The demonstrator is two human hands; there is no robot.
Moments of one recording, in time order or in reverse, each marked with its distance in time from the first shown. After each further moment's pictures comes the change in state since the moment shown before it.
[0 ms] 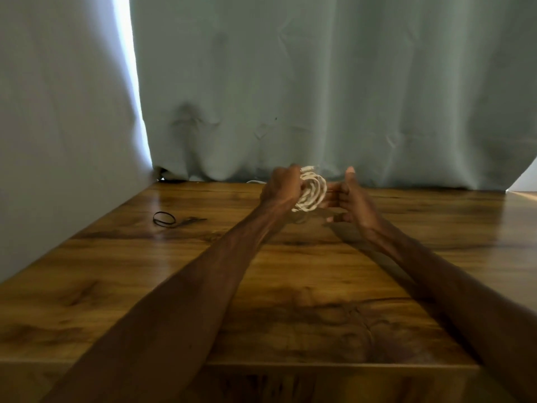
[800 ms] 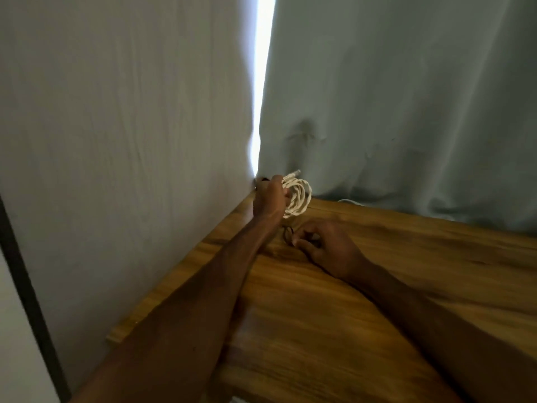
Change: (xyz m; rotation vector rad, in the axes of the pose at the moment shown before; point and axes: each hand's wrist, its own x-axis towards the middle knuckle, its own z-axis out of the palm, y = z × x) left_hand 0.033 -0.076 -0.230 -0.335 0.417 -0.127; right_hand 0.005 0.001 0.233 -0.679 -0.485 -0.611
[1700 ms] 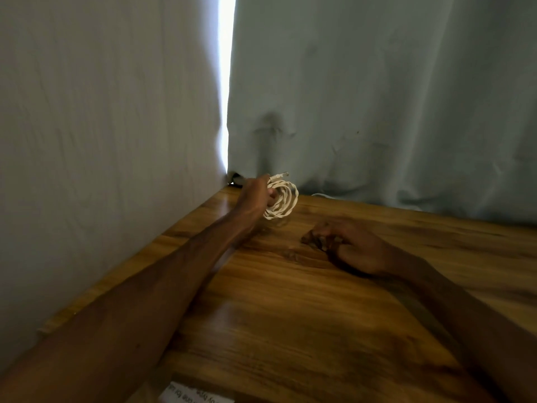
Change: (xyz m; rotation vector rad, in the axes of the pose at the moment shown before) left_hand -0.021 -0.002 0.032 -0.053 -0.213 -0.107; right_hand -0.065 0.034 -0.083 -0.094 -0.202 0.041
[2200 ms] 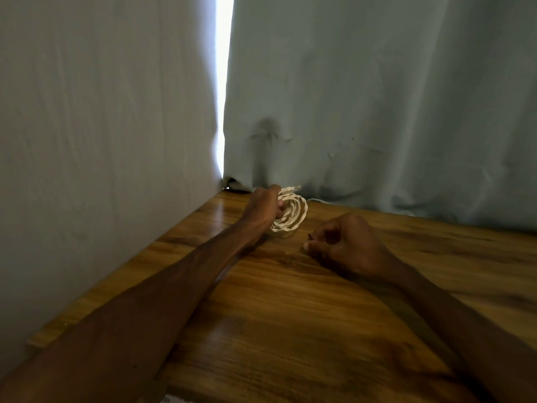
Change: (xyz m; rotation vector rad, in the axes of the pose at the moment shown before) left_hand -0.019 -0.008 0.015 0.206 -0.053 0.056; right_hand 0.004 -0.017 0.004 0.154 0.201 0.198
